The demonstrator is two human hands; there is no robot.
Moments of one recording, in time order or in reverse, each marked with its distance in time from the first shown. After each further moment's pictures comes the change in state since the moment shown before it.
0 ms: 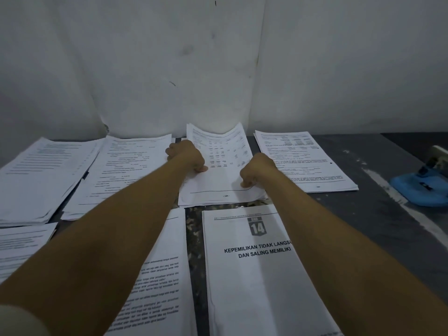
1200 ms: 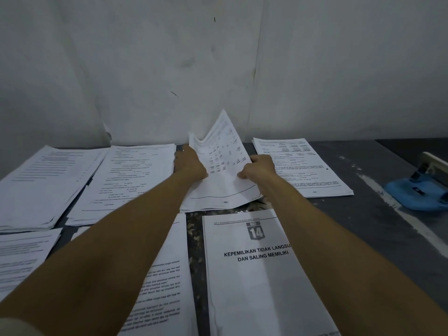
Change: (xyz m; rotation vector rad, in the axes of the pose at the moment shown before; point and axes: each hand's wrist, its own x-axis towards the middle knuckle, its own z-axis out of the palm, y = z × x) left_hand -0.020 -0.003 0.007 -0.300 0.098 0.079; right_hand 0.004 0.013 0.000 0.739 0.085 -0.127
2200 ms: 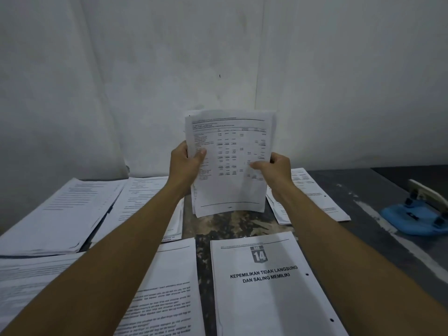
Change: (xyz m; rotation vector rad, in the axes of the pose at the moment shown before) left_hand -0.039 0.011 -0.086 -0.932 0.214 0.440; right_hand -0.021 -0.054 -0.044 0.402 0.108 -0.283
